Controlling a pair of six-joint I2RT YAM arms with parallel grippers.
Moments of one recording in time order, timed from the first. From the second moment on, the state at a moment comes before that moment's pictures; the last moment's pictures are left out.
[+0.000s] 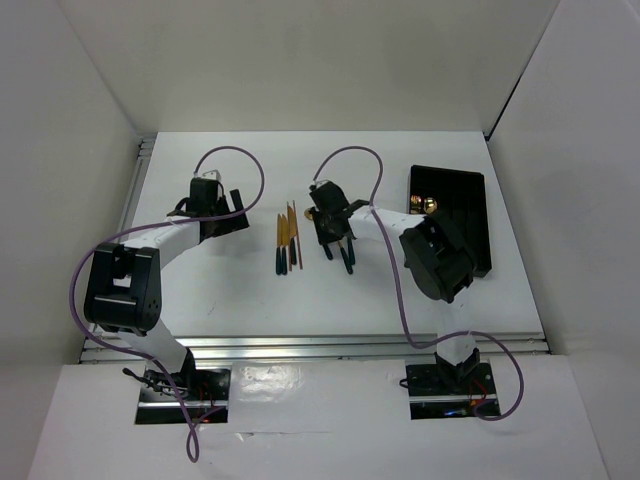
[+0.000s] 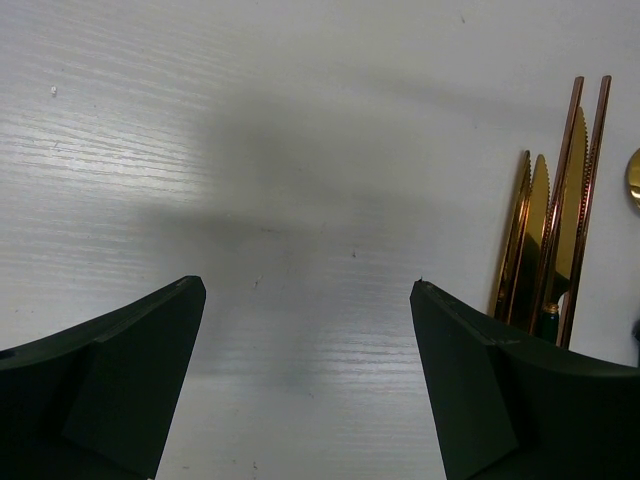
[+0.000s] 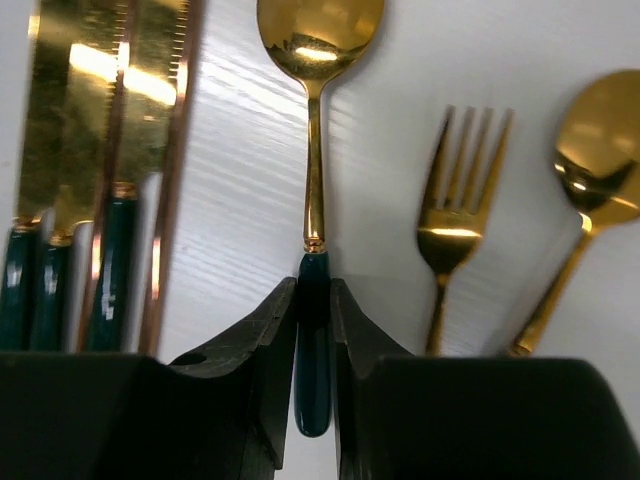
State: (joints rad) left arm -0.10 1.65 0.98 -0.14 -0.02 -0.40; right arm 0.65 2.05 1.38 -0.26 0.07 0.30
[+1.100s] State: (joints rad) left arm -0.10 1.65 0.99 -0.15 -0.02 -0.40; right arm 0.02 1.57 1.05 -0.35 0.21 0.16
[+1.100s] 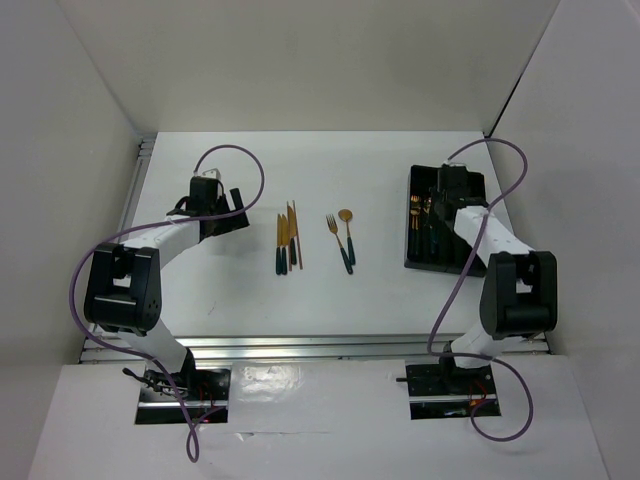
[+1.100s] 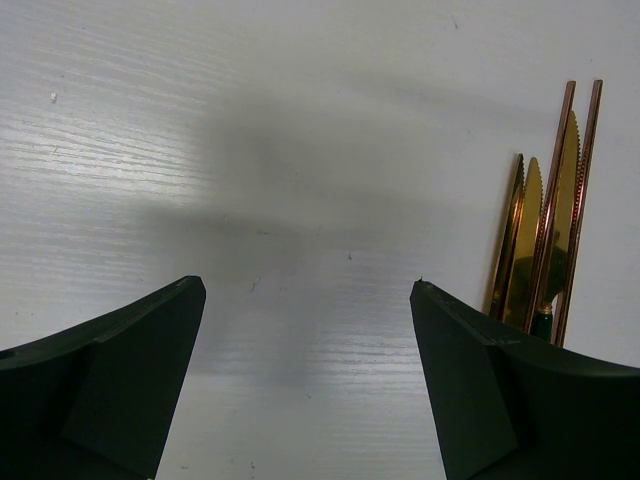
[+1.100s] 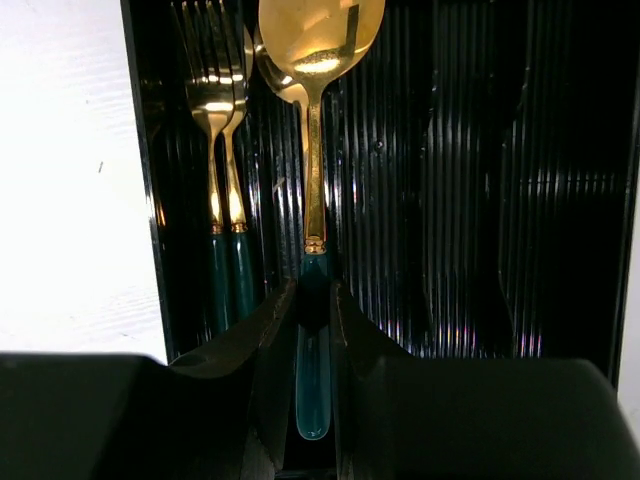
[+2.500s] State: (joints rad) left arm -0.10 1.66 0.99 -0.15 0.03 -0.40; right arm 0.38 1.65 1.09 -0.21 -0.04 0.22
